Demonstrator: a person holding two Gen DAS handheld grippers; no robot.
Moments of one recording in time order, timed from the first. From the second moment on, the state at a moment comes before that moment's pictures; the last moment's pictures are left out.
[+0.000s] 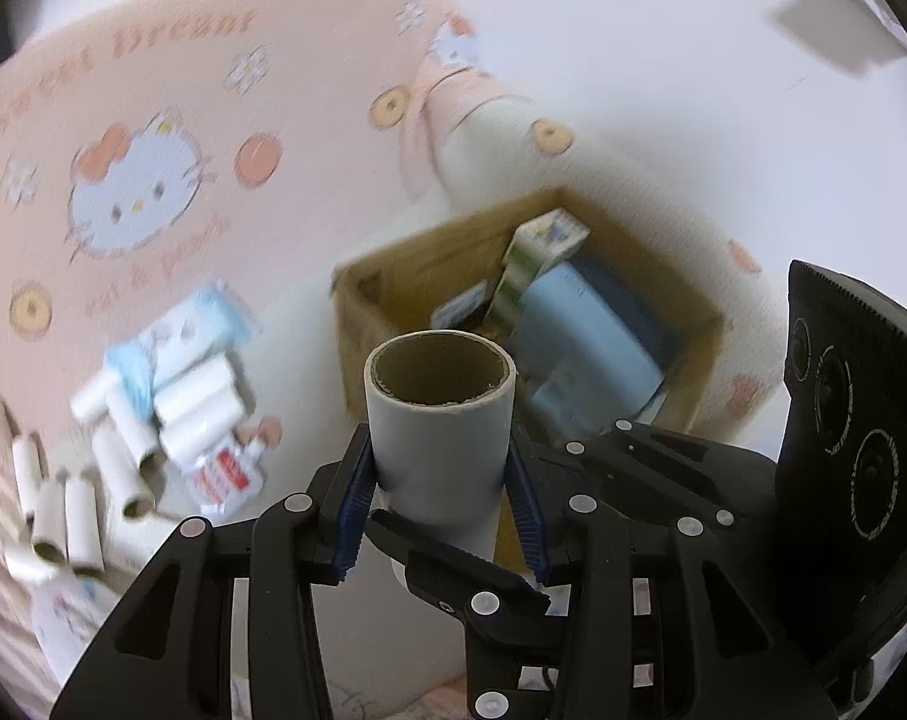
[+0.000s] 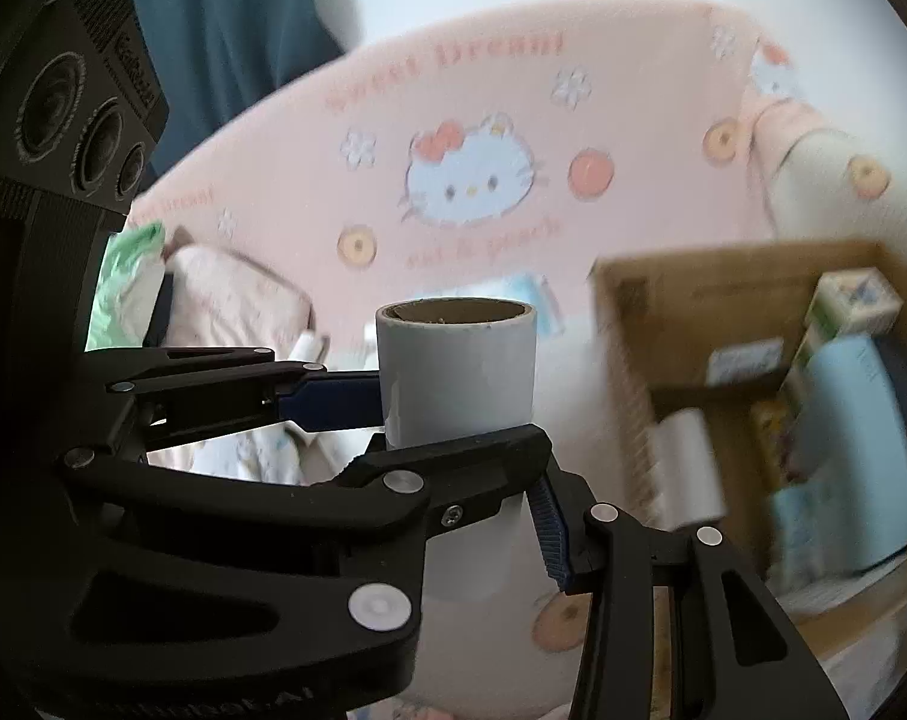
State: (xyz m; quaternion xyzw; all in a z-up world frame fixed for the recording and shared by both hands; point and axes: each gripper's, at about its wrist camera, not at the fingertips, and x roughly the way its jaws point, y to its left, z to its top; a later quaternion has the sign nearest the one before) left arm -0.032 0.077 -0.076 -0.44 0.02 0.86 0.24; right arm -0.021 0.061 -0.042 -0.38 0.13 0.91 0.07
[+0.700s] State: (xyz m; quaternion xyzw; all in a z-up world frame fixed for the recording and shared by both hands) left arm -0.153 0.159 -0.116 -0.55 -0.09 0.77 0.30; right arm -0.028 0.209 -0.034 -0.43 0.21 0.87 0.13
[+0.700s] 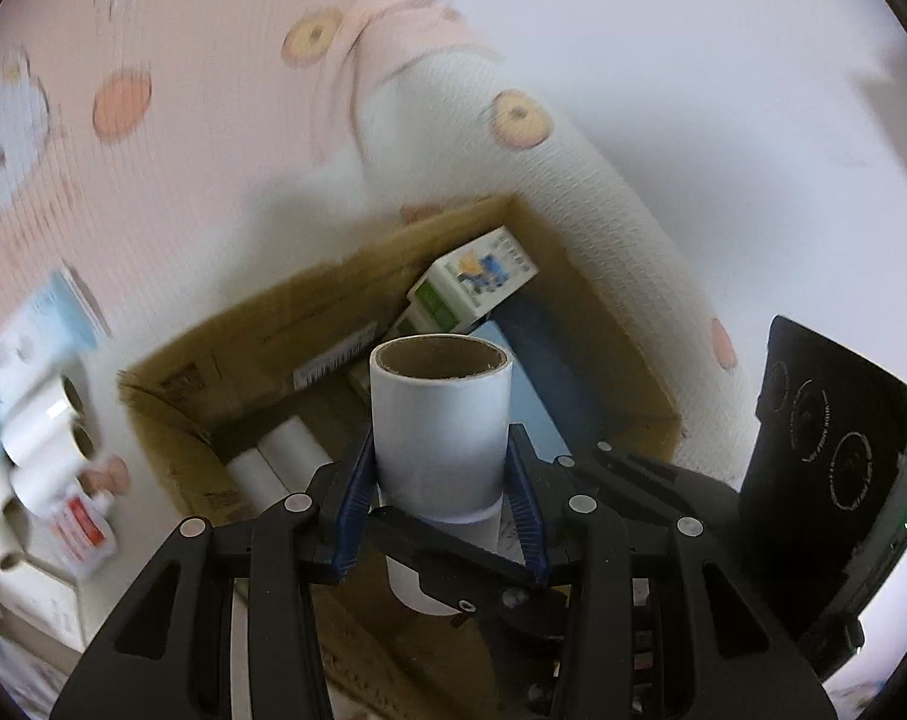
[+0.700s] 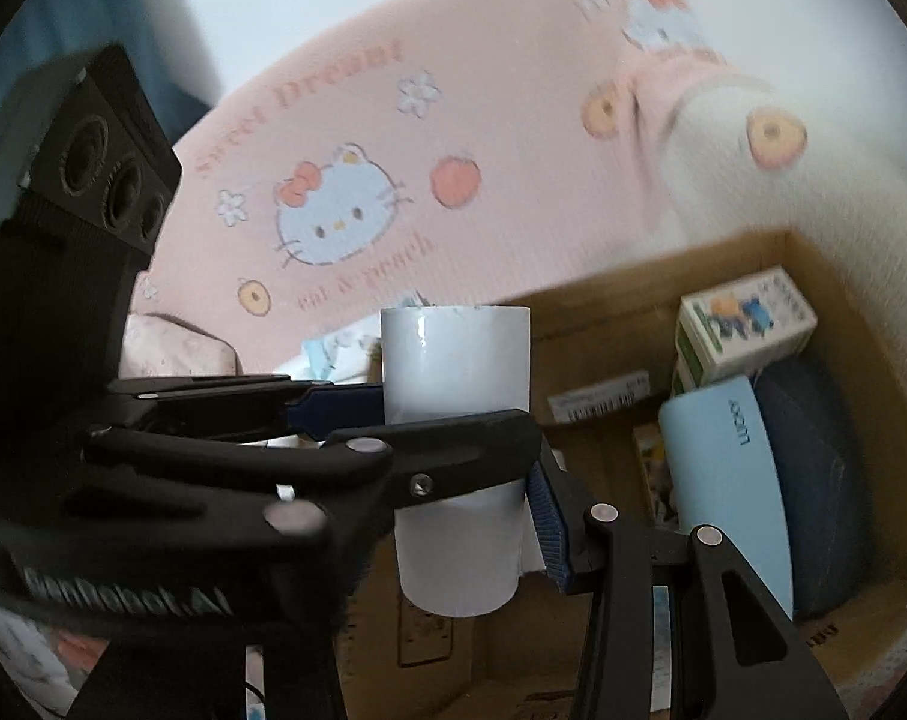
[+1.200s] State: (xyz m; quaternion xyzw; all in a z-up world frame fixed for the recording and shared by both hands) left arm -0.185 0.175 -0.174 -0.64 -0.10 0.71 0.26; right arm -0.047 0.265 -0.088 -0.55 0.30 0.78 0.10
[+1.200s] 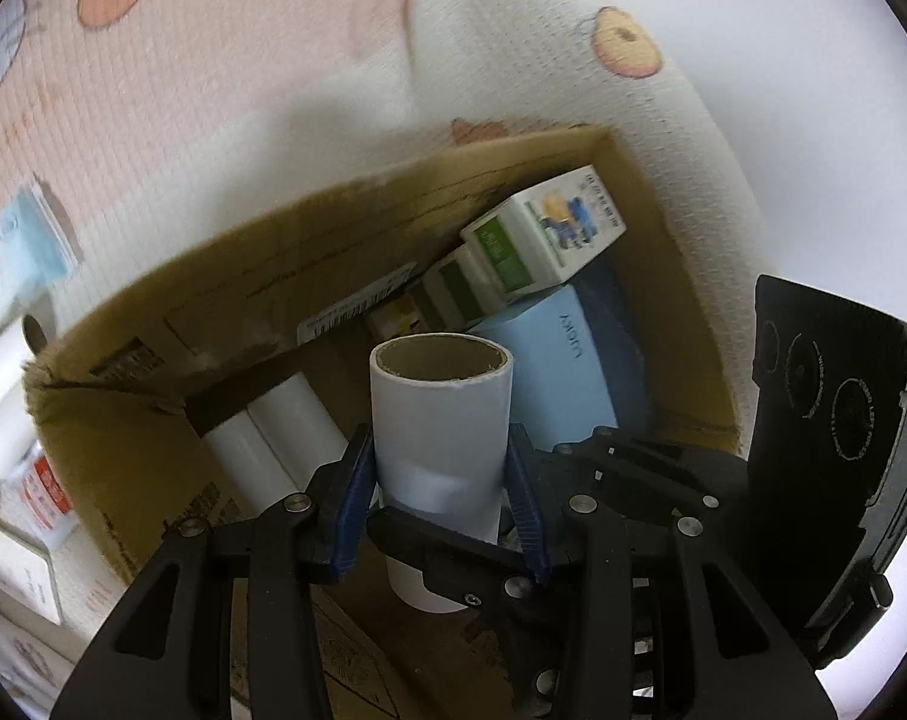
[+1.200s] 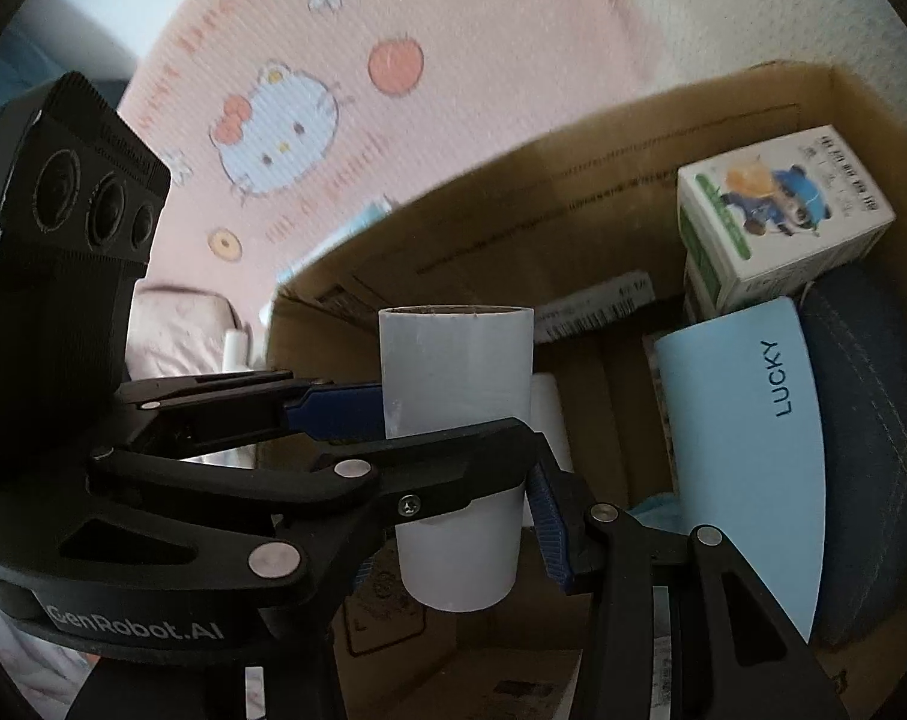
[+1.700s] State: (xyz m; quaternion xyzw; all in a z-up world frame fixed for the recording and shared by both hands) left arm -0.204 0.197 -0.233 -0.73 -0.12 0.65 0.18; right arm -0.014 0.268 -0.076 -0.60 0.23 0.75 0.18
